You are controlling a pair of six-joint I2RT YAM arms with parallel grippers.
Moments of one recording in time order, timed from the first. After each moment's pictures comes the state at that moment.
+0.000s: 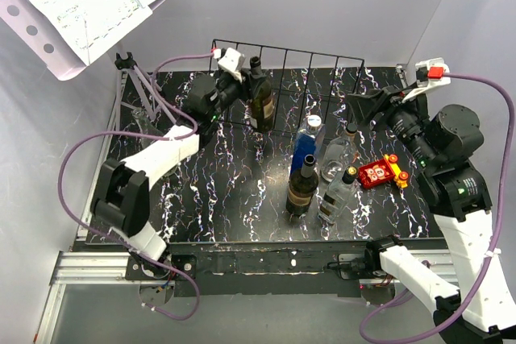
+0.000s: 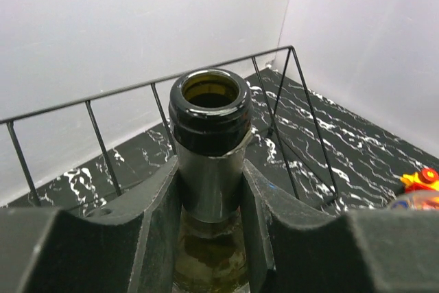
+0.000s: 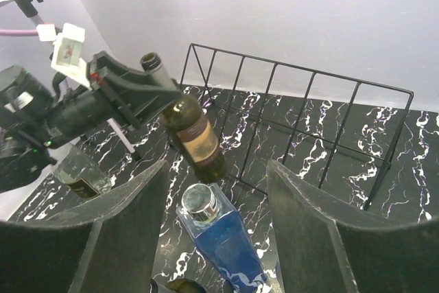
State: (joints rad) left arm -0.49 1.68 1.26 0.56 0.24 -0.09; right arm 0.33 0.82 1.32 -0.44 -0.15 0.26
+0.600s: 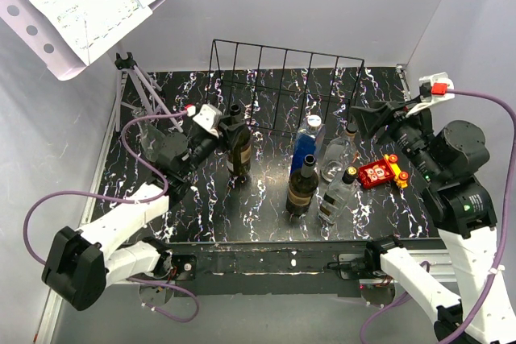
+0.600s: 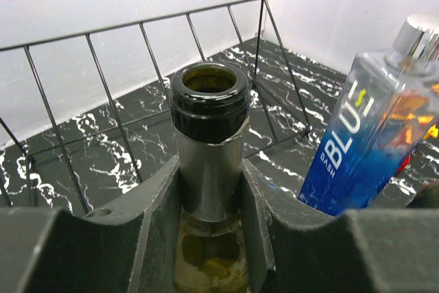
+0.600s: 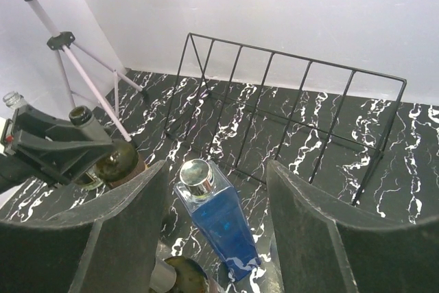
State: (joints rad) left arm -0.55 1.10 0.66 0.59 0.18 -0.03; right arm 0.33 0.74 1.26 -0.48 -0.16 0.24
